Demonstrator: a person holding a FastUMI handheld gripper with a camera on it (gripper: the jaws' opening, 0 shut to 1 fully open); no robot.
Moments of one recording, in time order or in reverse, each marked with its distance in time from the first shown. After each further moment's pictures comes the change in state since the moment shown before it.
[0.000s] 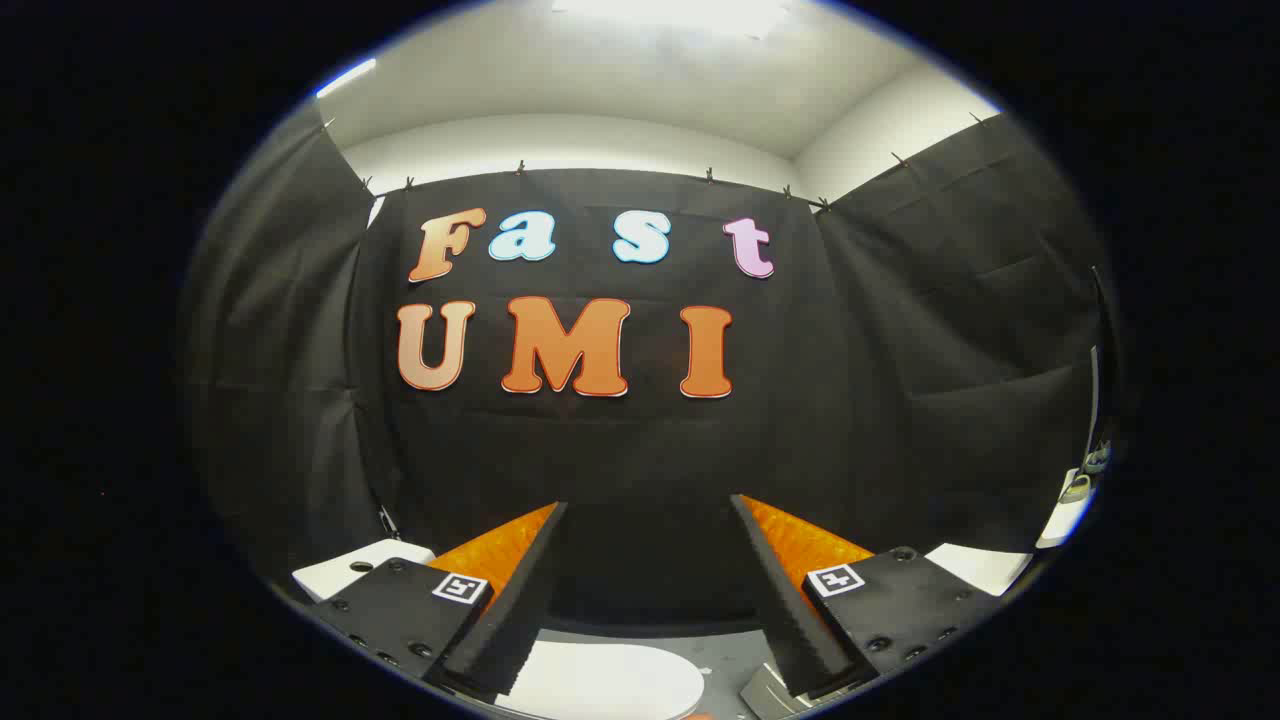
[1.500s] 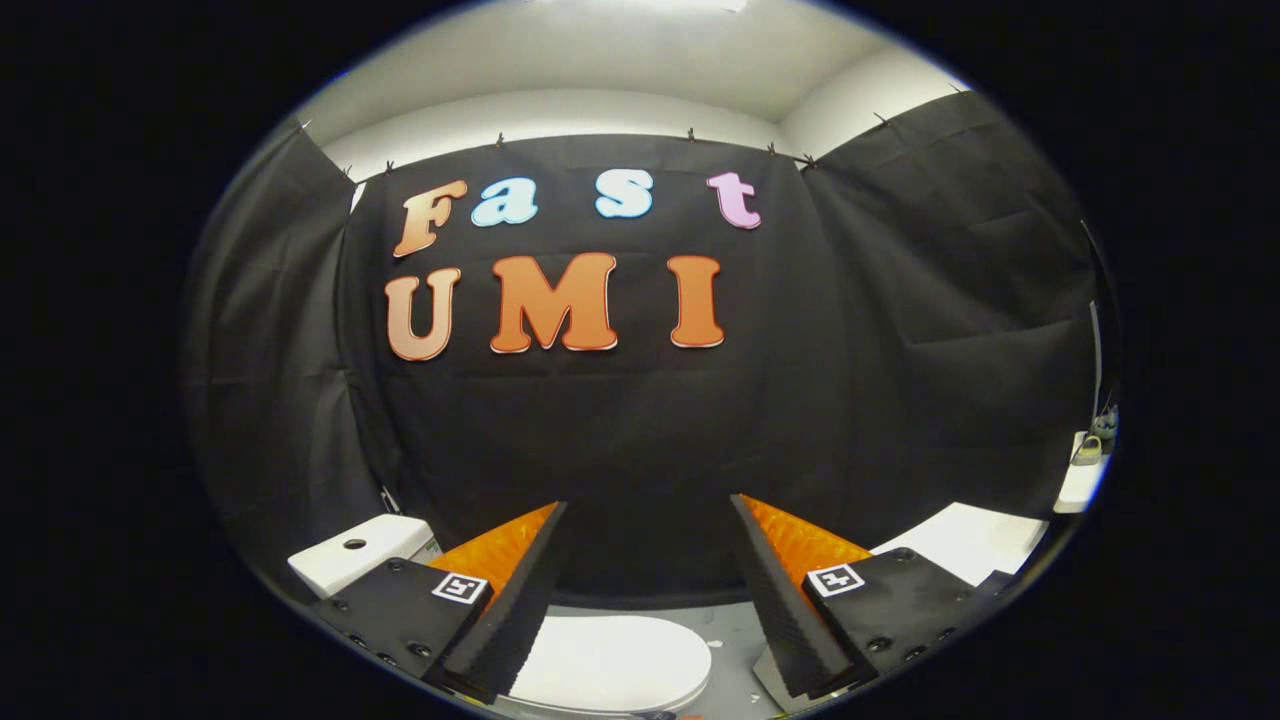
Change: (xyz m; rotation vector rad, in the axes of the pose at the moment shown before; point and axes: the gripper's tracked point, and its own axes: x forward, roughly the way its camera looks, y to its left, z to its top) arm 0.005 -0.018 -0.094 0.073 0.148 0.009
